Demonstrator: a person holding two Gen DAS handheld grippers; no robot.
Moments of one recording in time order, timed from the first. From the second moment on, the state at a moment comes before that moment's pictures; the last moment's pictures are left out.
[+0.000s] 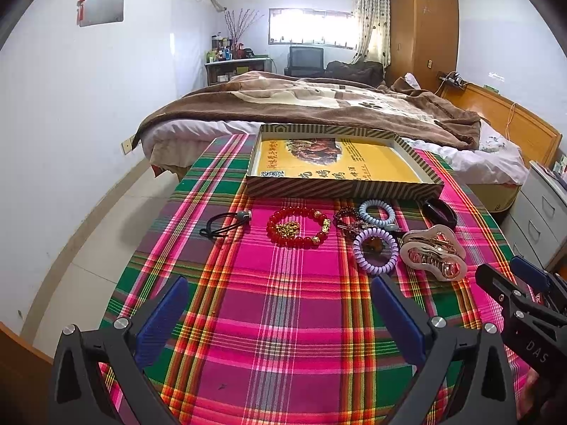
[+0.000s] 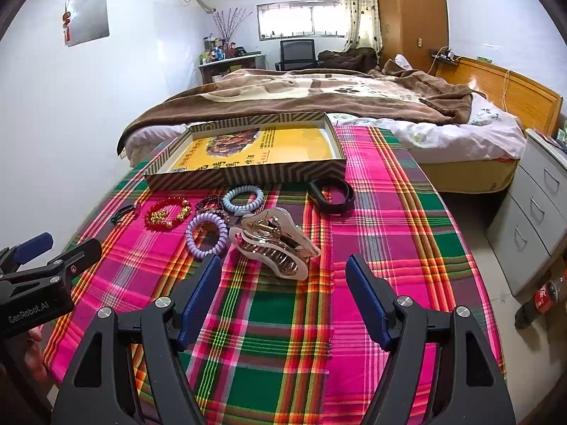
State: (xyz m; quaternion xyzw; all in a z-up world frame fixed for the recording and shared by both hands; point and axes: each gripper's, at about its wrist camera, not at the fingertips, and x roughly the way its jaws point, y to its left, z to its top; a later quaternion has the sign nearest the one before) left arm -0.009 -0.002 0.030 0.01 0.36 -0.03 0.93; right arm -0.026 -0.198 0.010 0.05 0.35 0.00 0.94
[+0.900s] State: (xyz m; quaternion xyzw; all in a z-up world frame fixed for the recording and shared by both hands) left arm 0.017 0.021 0.006 0.01 0.40 -0.08 0.91; right arm 0.009 -0.211 -0.008 0.00 0.36 0.10 0.93
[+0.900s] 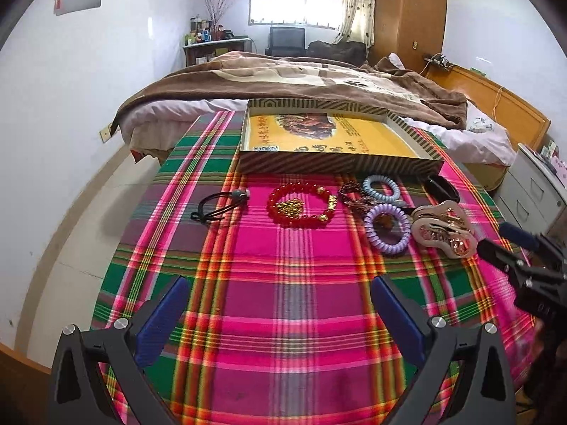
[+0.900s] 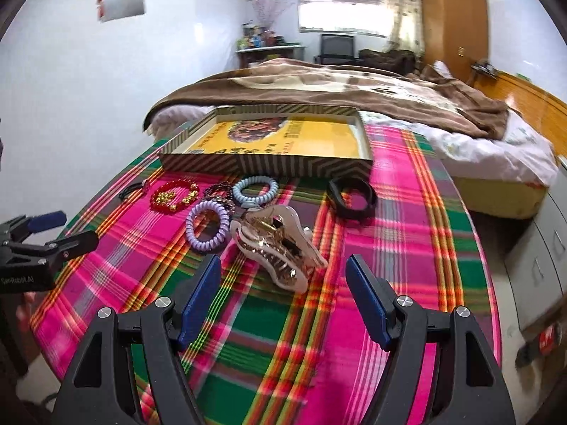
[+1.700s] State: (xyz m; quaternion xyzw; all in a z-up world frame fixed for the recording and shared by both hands) left arm 0.044 0.070 -0.015 -0.06 0.43 -0.08 0.90; right arm 0.061 -0.202 -0.031 -0.04 0.40 0.17 0.90
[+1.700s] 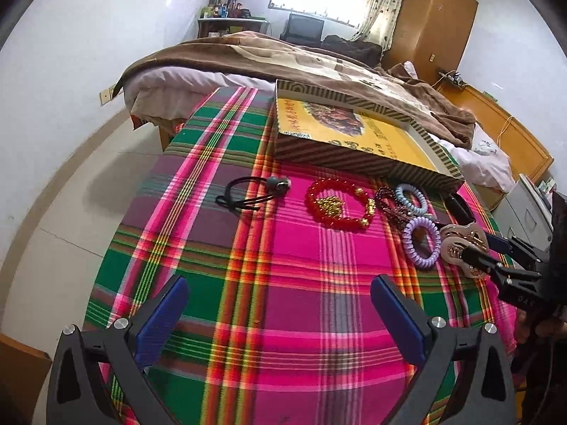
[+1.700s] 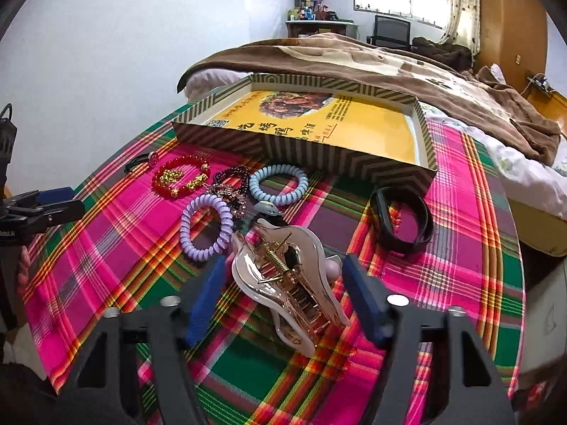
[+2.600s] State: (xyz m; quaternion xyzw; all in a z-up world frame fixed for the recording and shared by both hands) left arm 0.099 0.080 -0.024 -0.03 0.45 -0.08 0.89; right arm 0.017 -0.260 0.004 0.11 0.37 0.13 0.92
